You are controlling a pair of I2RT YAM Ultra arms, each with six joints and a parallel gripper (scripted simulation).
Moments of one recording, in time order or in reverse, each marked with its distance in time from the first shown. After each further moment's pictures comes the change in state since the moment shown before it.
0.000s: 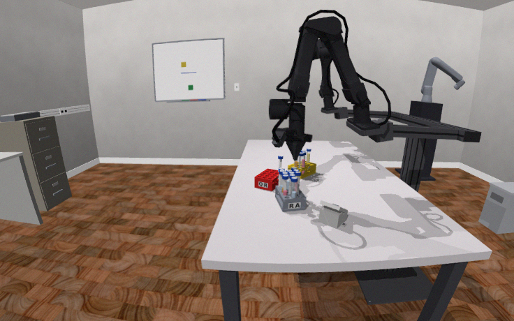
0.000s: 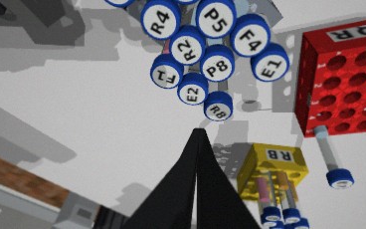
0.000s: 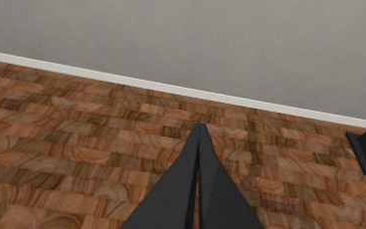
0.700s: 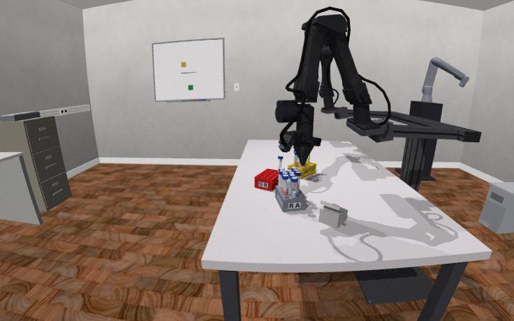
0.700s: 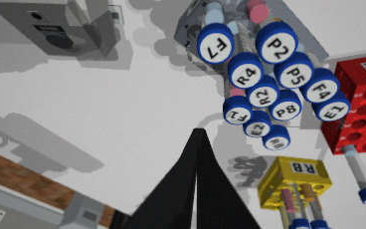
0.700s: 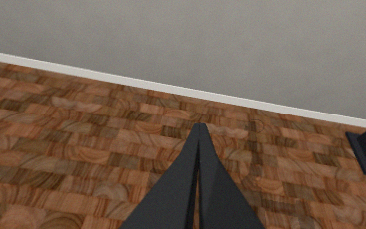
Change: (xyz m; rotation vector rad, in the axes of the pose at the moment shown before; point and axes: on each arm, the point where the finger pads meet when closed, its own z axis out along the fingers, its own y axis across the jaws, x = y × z) left arm -0.034 0.056 -0.001 0.003 -0.001 -0.003; right arm 0.000 0.000 0.000 0.000 0.000 0.000
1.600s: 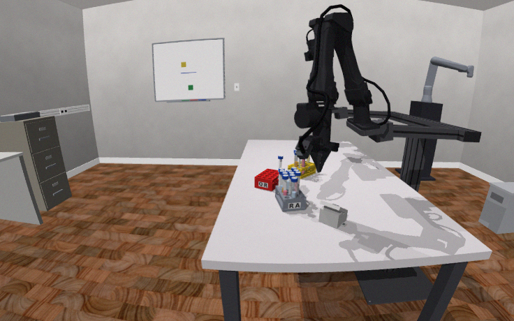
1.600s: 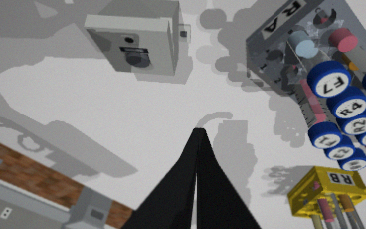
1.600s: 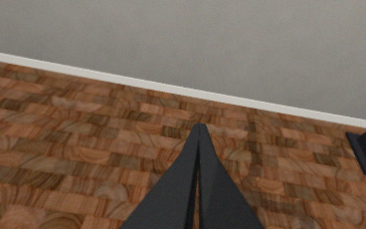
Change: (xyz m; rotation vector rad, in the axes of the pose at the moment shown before) left arm -0.021 0.077 0.001 -0.012 0.005 -0.010; right arm 0.000 0.000 0.000 0.000 0.000 0.000
